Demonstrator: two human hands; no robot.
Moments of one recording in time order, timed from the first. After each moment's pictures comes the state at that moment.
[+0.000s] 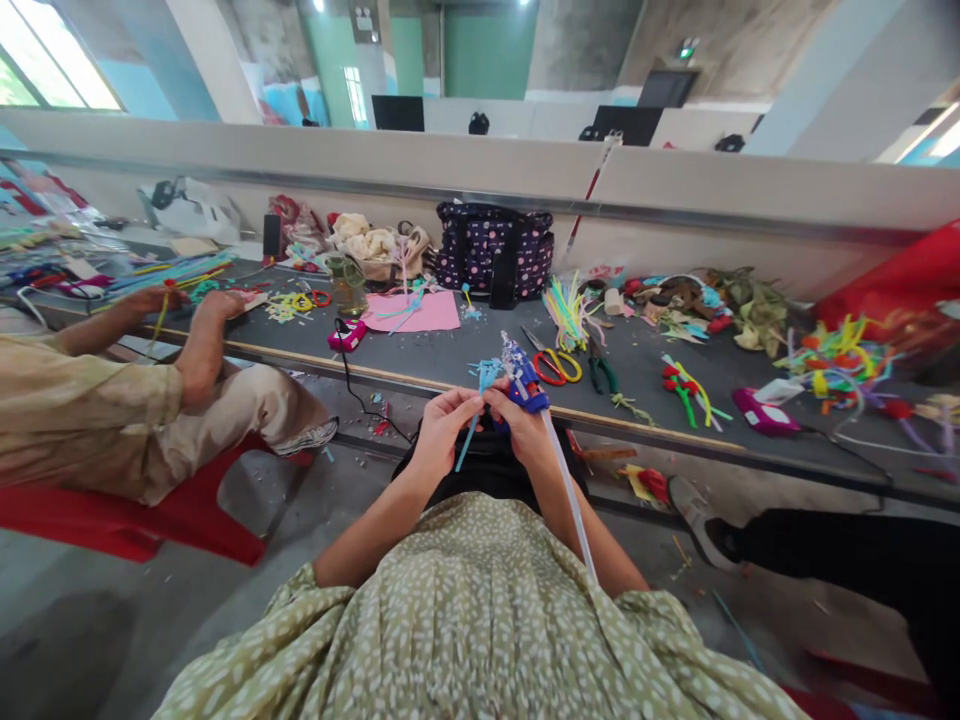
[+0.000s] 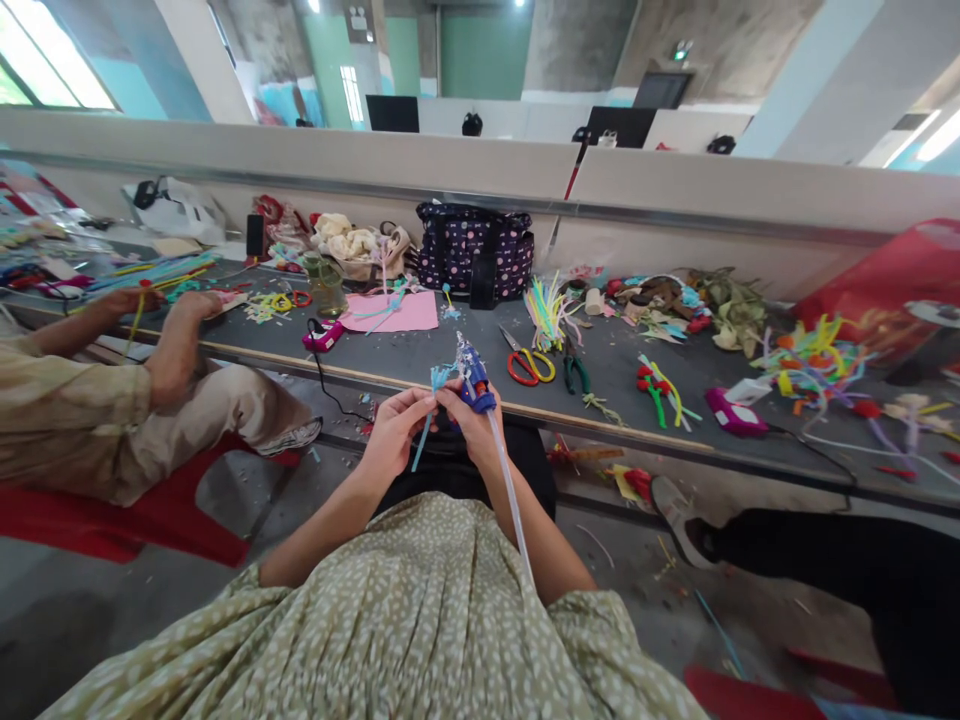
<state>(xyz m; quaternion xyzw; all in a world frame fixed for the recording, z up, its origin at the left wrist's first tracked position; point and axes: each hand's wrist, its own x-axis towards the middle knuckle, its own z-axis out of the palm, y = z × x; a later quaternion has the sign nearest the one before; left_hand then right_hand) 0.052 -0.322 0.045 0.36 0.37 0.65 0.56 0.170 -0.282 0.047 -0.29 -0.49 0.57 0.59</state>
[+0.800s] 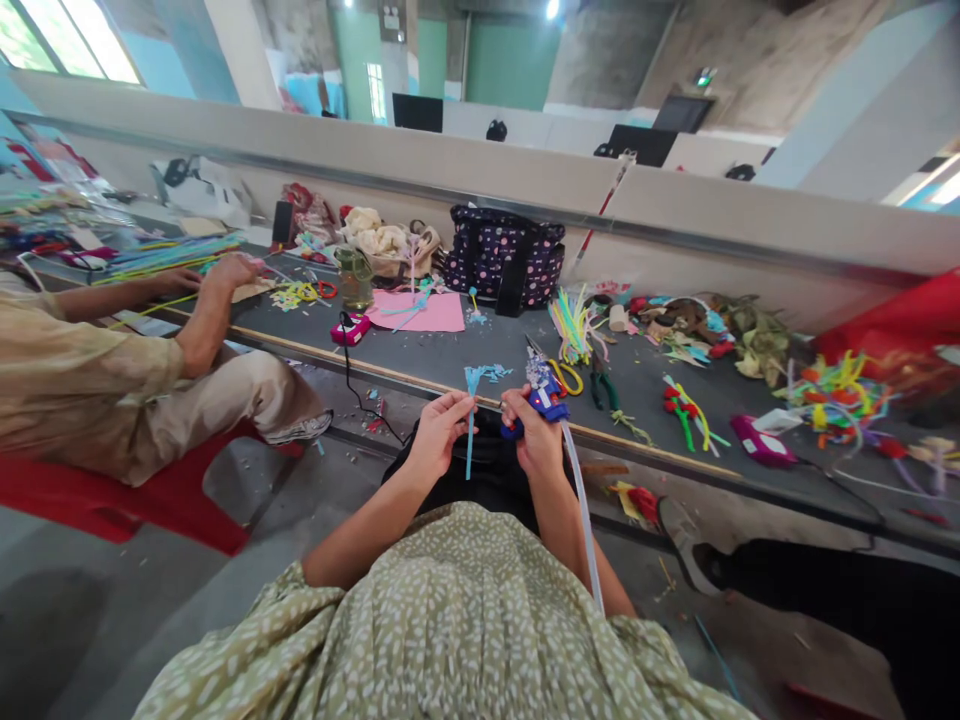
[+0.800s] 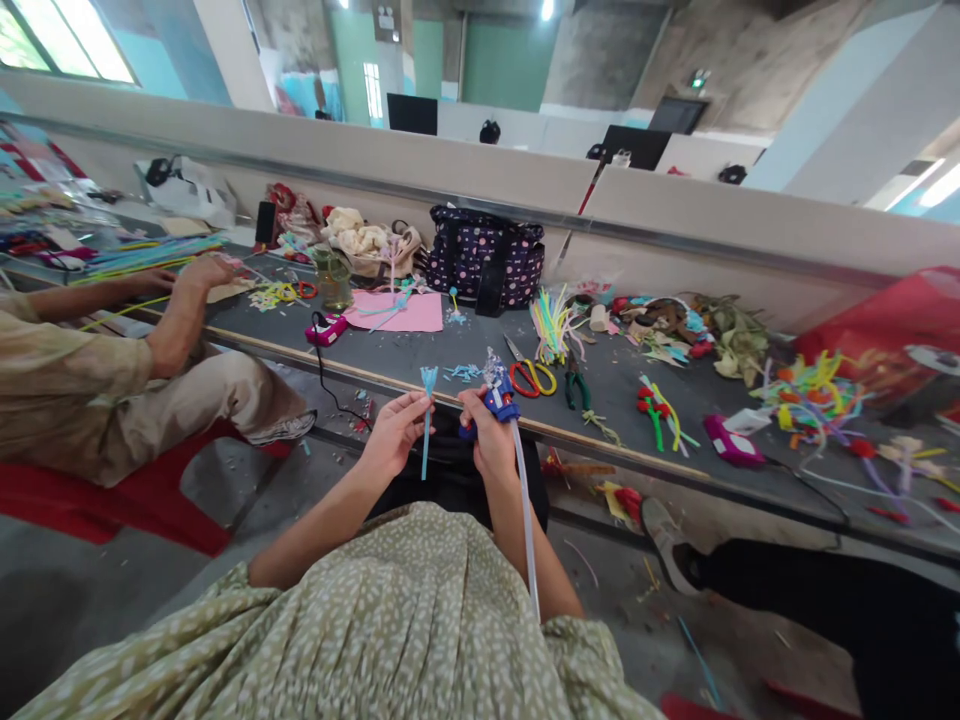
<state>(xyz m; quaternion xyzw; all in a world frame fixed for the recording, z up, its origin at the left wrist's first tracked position) 0.046 -0.310 0.028 0.27 0.36 0.67 0.59 0.180 -0.273 0.035 -0.28 -0.38 0.62 0.63</state>
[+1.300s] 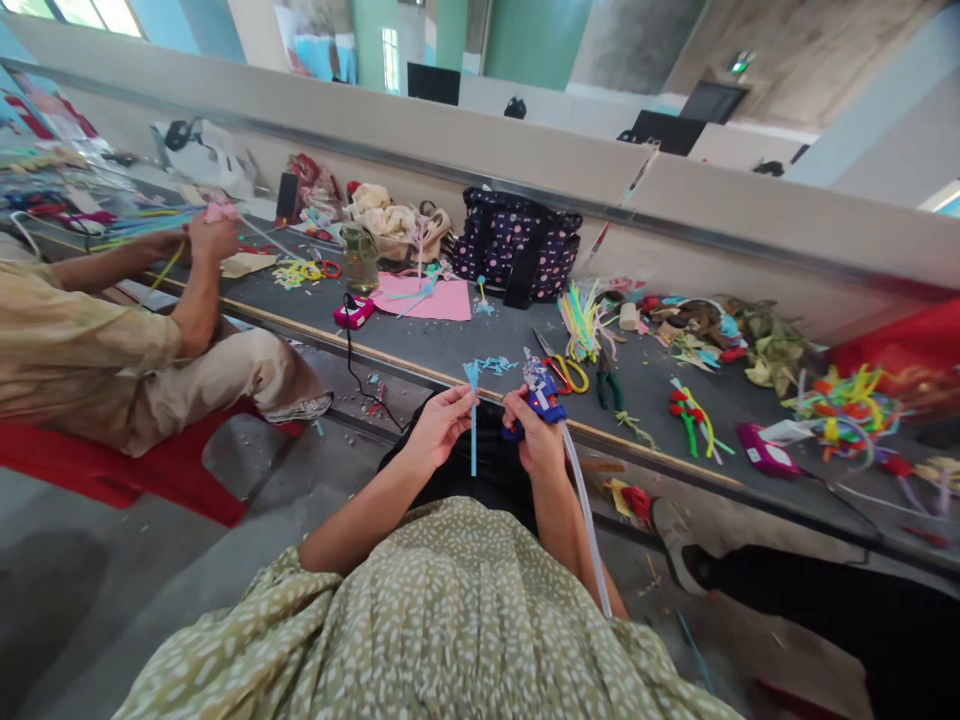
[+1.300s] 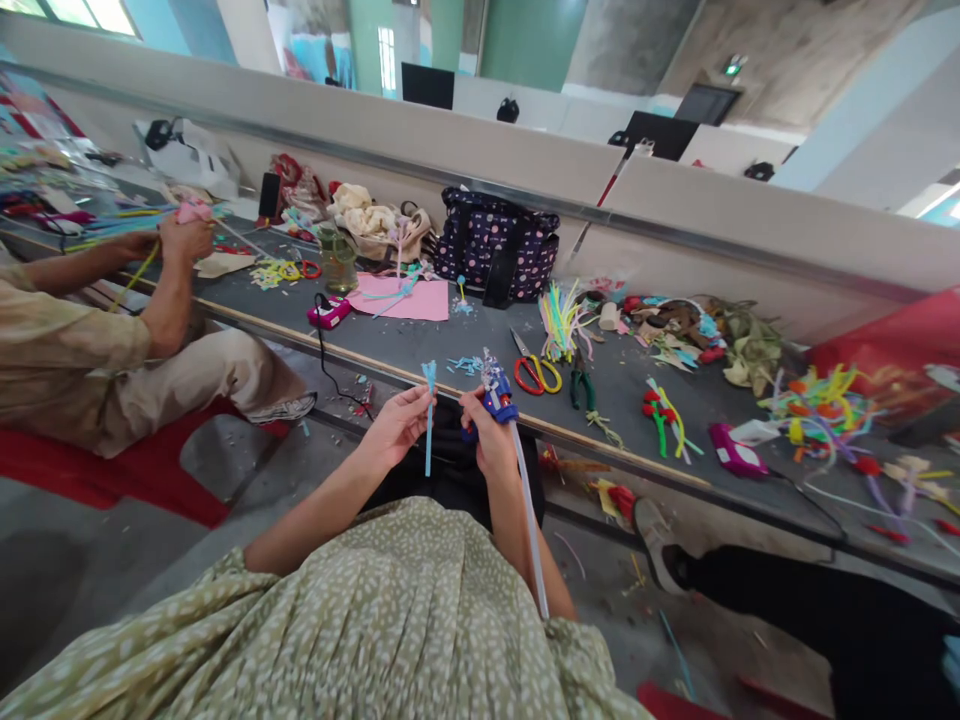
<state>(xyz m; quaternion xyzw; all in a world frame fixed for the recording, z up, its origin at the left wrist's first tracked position) 0.040 -0.304 0.012 0.21 0.33 0.65 0.65 0.186 -0.271 0.023 -0.33 -0.42 0.62 0.58</state>
